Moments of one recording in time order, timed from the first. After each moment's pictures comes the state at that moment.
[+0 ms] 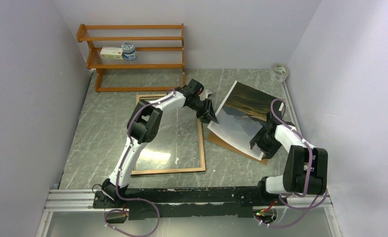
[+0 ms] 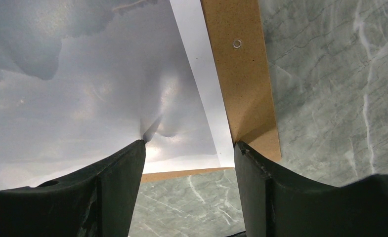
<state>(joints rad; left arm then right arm) -0.60 2.47 1.98 -0.51 0.89 -0.77 -0.13 1.37 0.69 -0.71 0.04 0.66</state>
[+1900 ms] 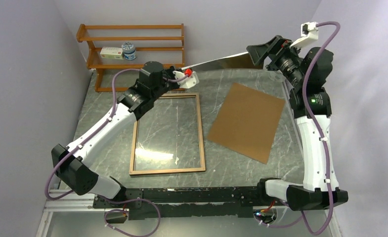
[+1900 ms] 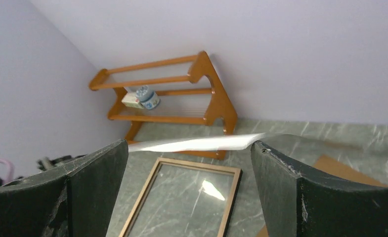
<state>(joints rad) -0.63 1.45 1.52 -0.33 -0.08 0.86 0.03 1.21 1.59 -0.32 -0.38 0.47</state>
